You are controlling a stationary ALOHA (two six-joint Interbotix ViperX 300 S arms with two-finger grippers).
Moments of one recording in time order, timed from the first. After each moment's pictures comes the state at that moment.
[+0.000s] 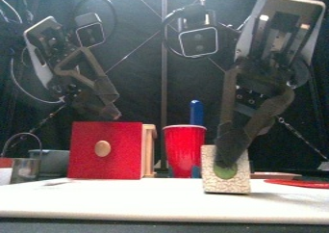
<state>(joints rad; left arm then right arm) -0.20 -0.15 1.01 -0.34 -0.42 0.00 0.37 0.17 0.56 -0.63 0.32 1.24</state>
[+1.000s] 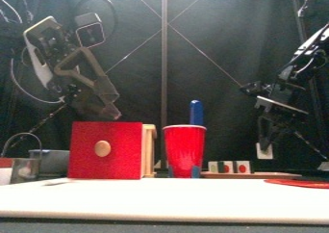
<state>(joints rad) -0.20 -0.15 1.01 -0.34 -0.42 0.00 -0.43 -0.39 1.05 -0.76 0.44 1.25</state>
